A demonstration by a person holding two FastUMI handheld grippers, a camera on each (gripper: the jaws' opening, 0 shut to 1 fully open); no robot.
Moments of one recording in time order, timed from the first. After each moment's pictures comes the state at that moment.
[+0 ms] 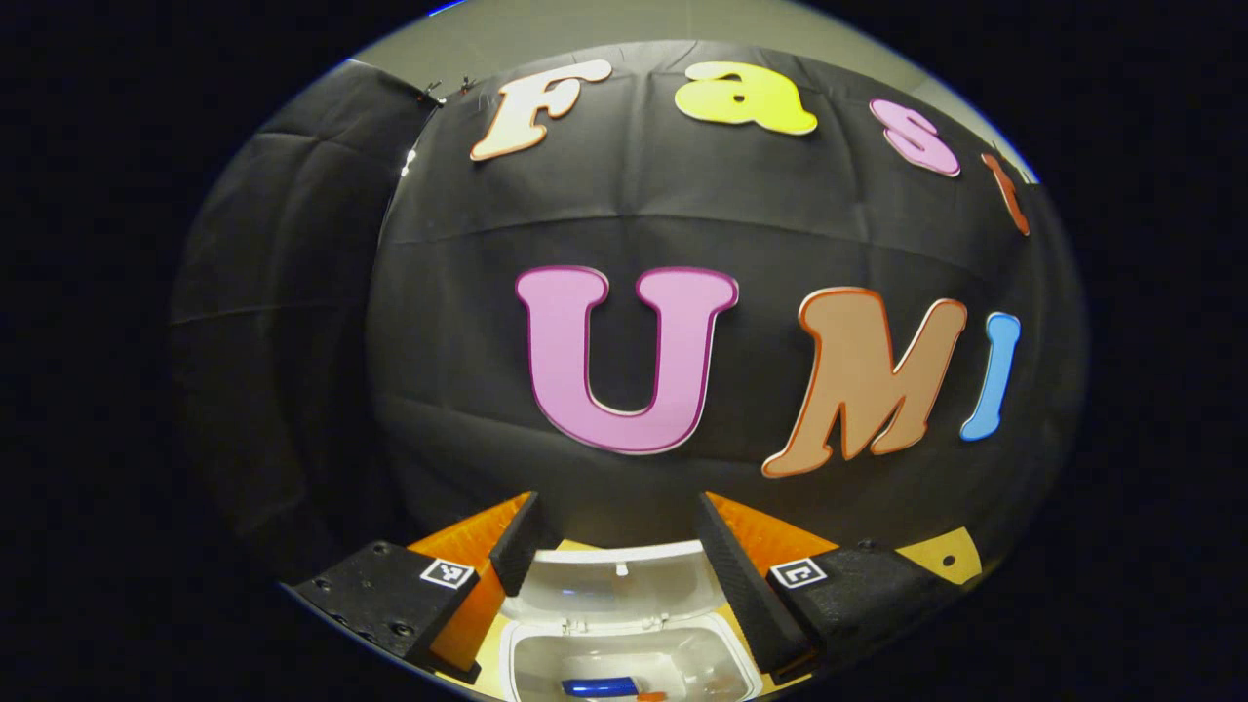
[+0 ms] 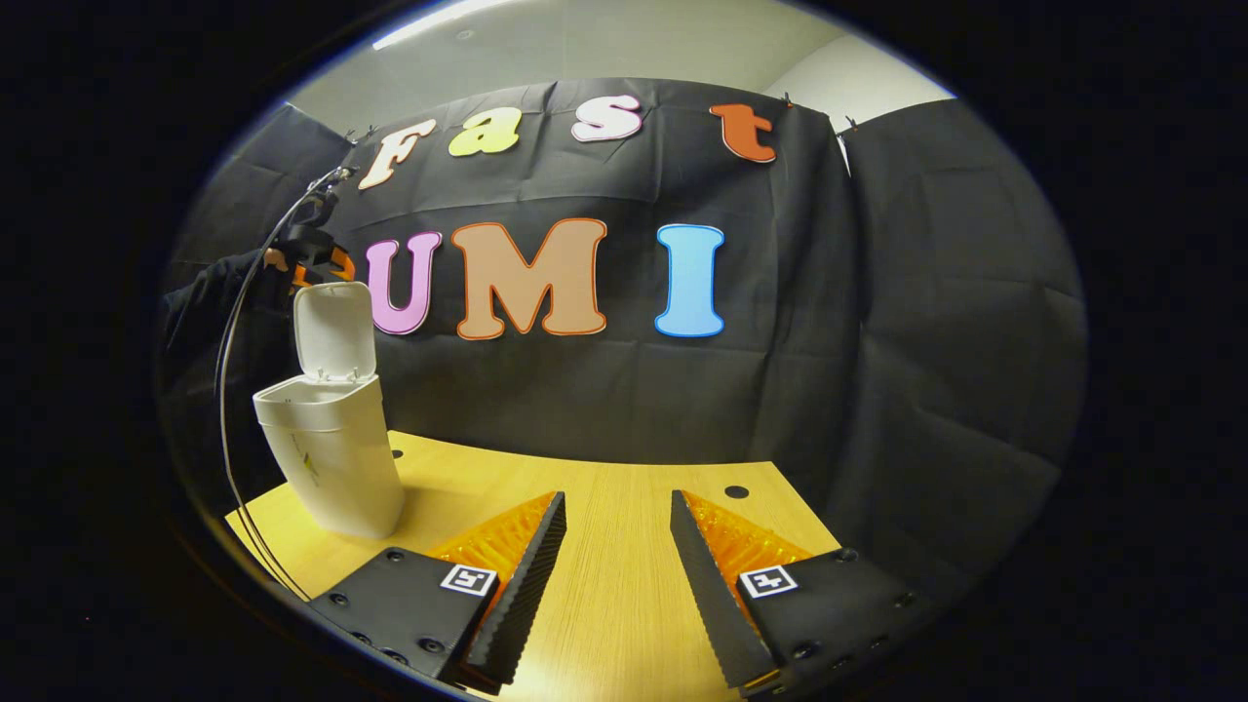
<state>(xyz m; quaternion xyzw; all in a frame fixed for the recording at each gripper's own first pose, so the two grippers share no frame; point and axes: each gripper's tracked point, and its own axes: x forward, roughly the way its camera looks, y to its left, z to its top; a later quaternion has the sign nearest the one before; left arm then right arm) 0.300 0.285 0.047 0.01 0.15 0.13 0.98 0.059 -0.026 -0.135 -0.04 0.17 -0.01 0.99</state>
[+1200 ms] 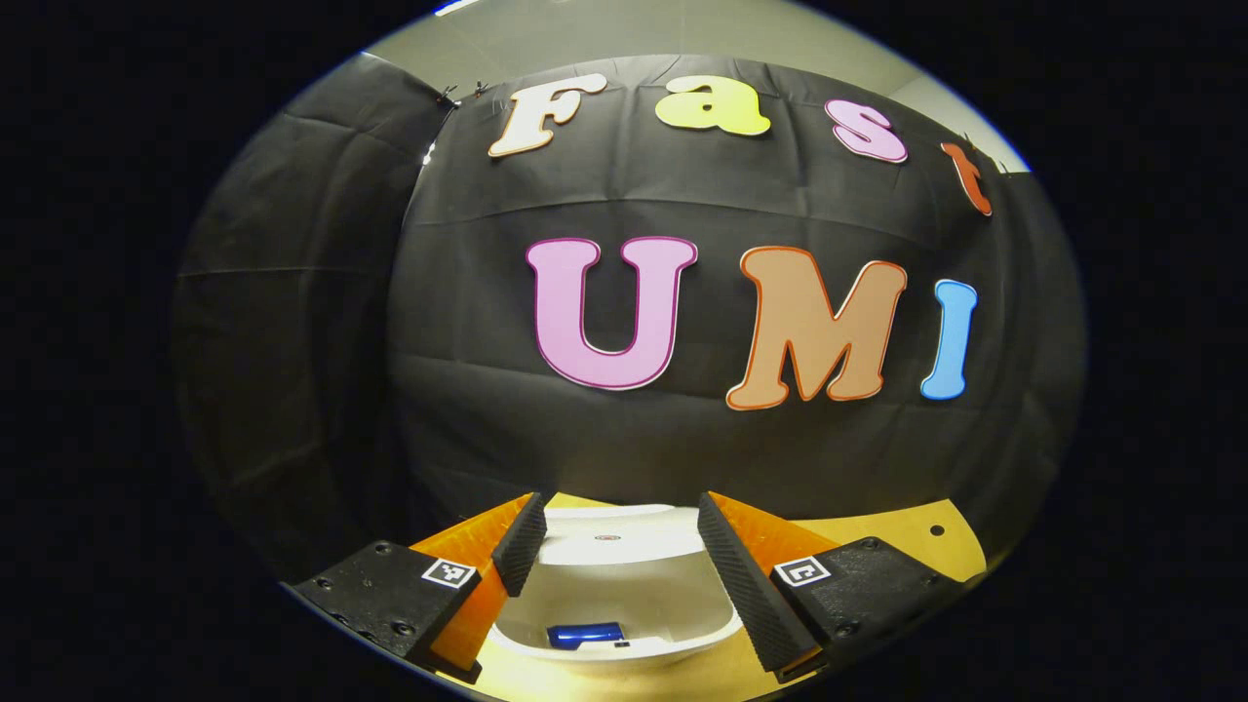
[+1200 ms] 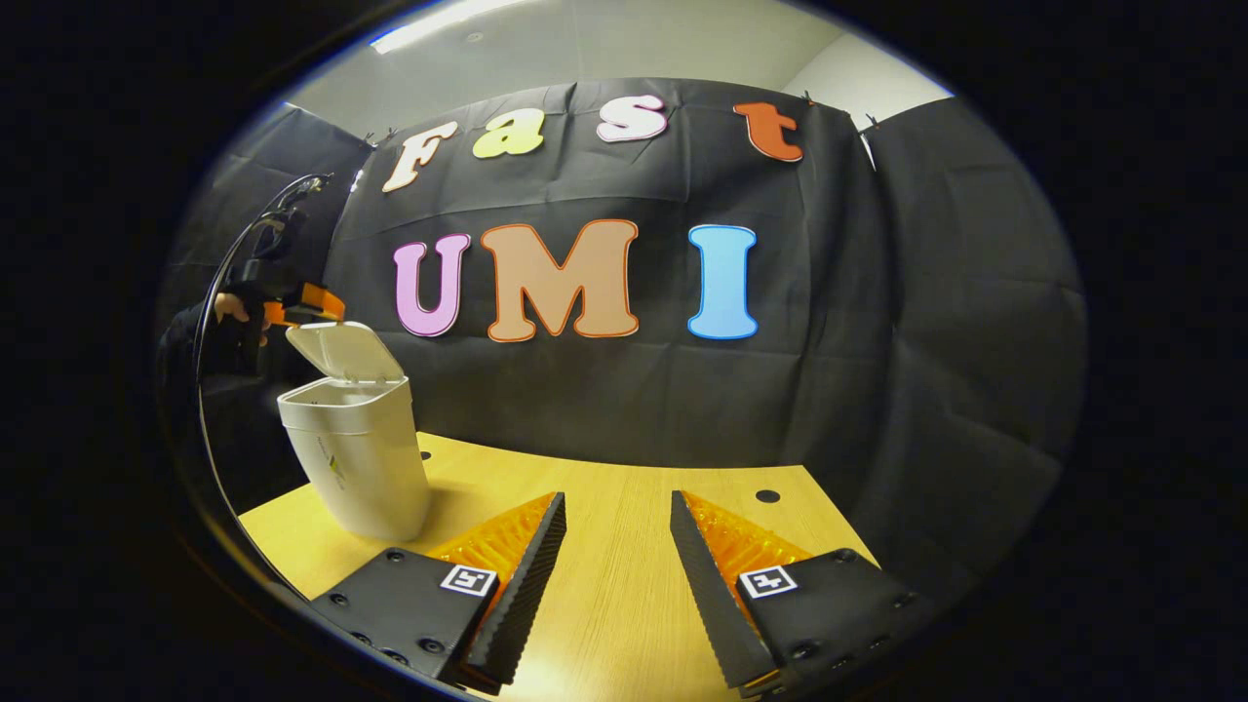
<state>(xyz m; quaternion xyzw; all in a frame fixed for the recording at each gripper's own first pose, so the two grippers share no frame) 0.170 0.228 -0.015 -0.01 0.16 0.12 0.98 0.065 0.002 -0.136 -0.04 0.17 0.04 0.98</state>
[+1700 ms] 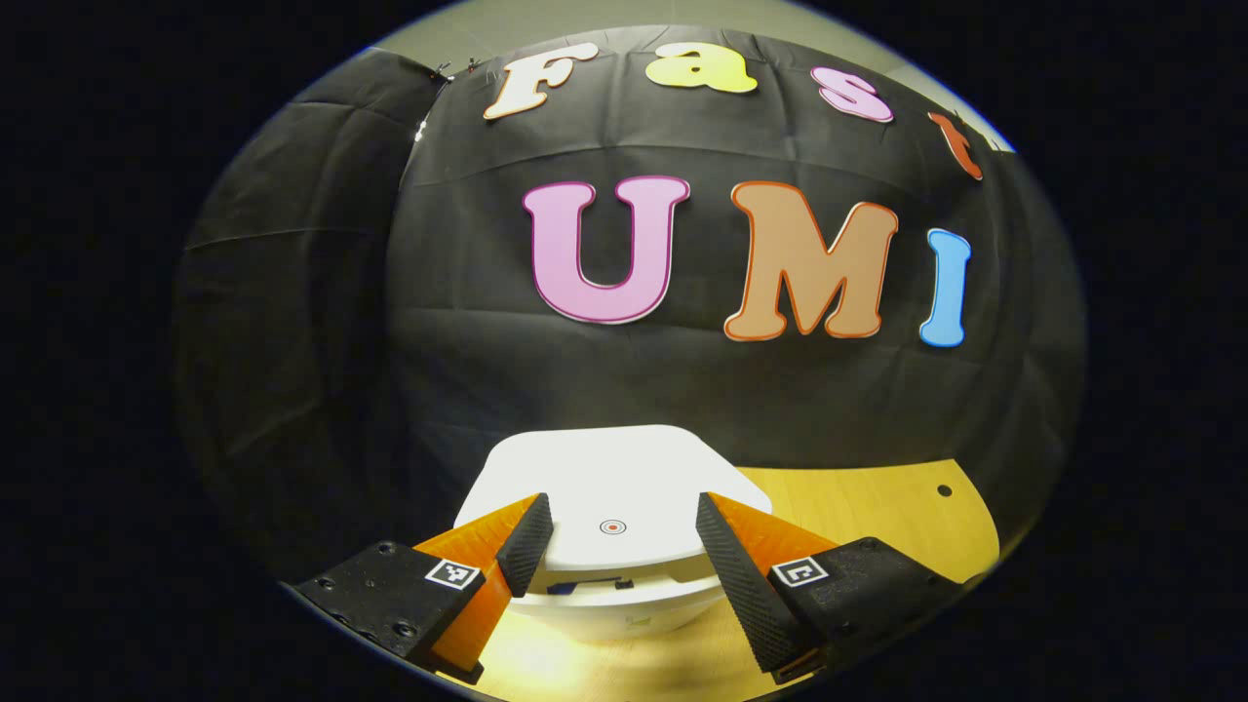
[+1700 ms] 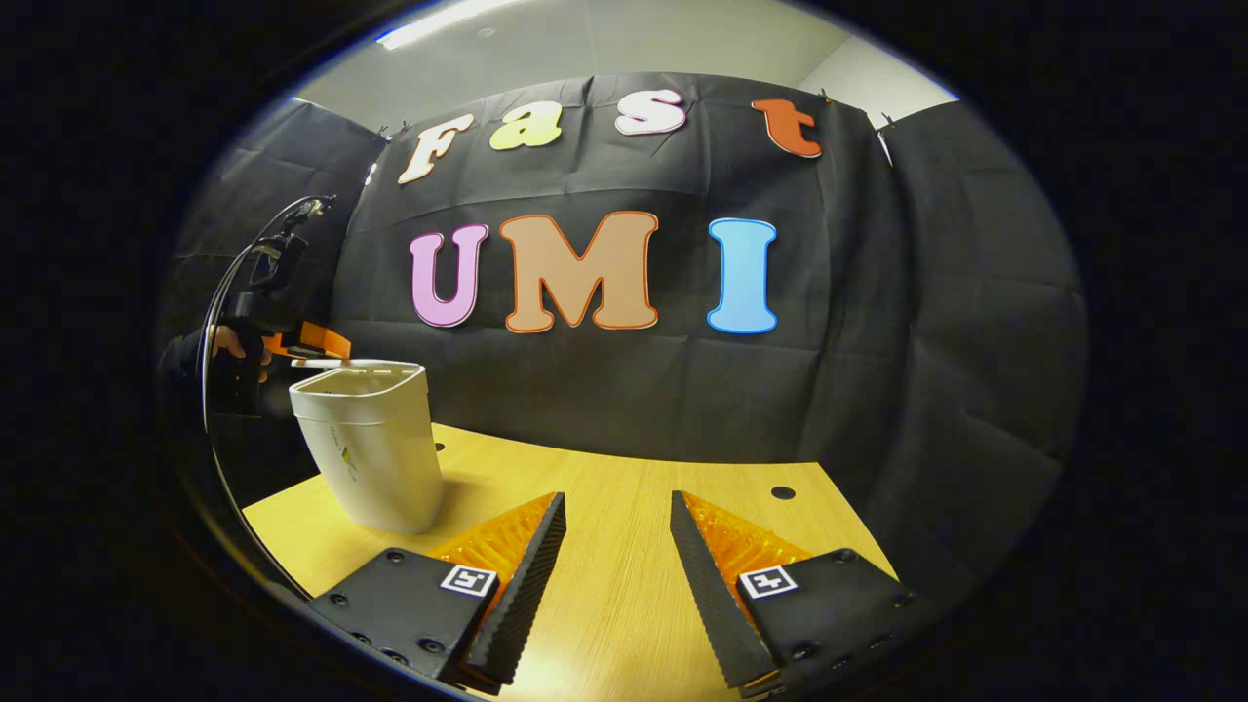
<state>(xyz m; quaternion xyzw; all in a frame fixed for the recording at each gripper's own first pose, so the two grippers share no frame) 0.136 0.217 -0.085 -0.01 0.22 0.11 0.97 0.063 0.018 -0.145 -0.05 0.18 0.07 0.98</state>
